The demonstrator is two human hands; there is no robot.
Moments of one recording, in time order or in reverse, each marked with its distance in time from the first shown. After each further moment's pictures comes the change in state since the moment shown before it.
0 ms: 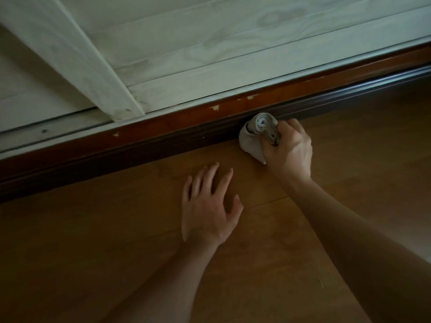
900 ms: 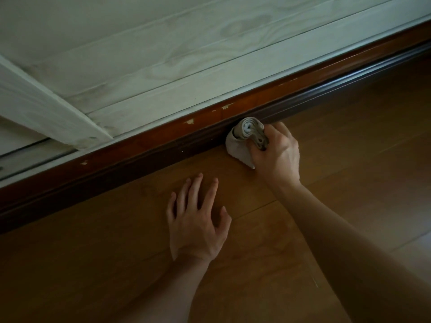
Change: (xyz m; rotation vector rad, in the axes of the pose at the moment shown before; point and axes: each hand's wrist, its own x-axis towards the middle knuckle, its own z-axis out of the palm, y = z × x) left_hand 0.002 -0.001 0.004 0.033 0.020 0.012; right_hand 0.005 0.008 -0.006 0.042 -0.006 0.096
